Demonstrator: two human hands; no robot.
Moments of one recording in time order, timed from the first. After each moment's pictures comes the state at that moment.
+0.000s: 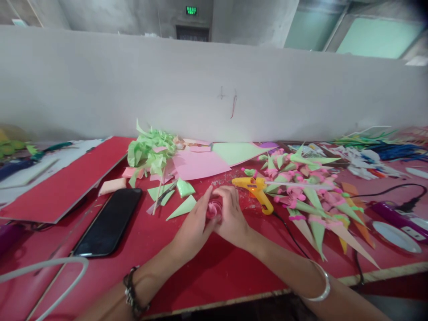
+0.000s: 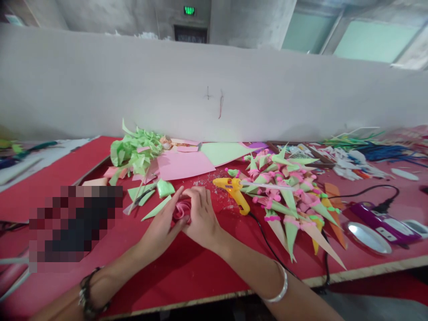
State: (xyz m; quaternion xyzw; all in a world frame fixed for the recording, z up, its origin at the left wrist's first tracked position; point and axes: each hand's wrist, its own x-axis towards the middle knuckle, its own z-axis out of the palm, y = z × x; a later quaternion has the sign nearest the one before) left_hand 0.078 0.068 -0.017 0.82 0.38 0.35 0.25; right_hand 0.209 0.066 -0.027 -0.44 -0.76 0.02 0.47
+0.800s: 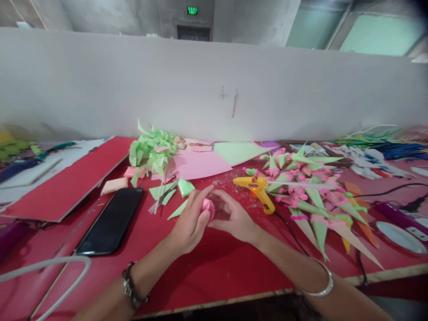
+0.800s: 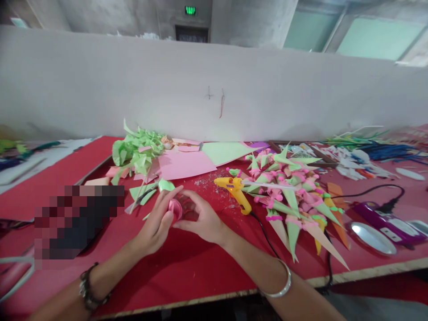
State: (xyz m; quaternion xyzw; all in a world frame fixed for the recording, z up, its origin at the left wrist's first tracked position) left_hand 0.063 0.071 -0.013 0.83 0.31 0.39 0.25; right_hand 0.215 0.065 -0.018 -0.27 -0.63 0.54 0.49
